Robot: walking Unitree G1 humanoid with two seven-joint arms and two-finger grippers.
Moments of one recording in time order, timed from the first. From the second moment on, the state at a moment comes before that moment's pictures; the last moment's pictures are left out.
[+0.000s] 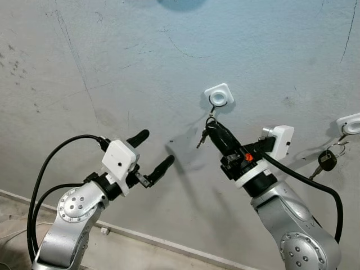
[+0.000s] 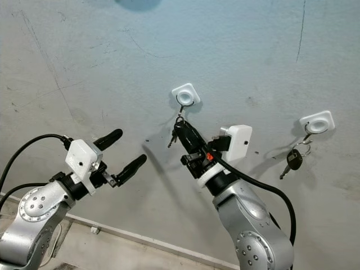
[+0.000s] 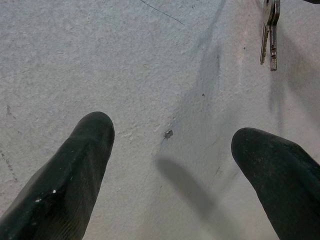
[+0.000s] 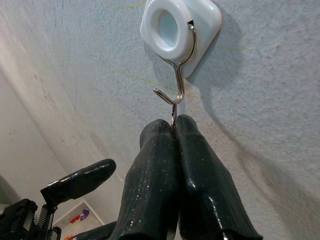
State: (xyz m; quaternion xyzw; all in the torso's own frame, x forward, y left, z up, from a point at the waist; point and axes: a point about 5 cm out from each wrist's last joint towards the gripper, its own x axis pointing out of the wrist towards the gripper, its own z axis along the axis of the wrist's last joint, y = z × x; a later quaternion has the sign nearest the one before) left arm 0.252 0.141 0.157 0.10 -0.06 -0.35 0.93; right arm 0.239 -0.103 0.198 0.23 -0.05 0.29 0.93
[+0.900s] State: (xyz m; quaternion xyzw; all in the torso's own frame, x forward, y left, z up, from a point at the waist) left arm 0.255 0.131 0.170 0.10 -0.10 -0.35 0.93; right arm 0.228 -0.100 0.205 0.28 -0.05 0.36 0.89
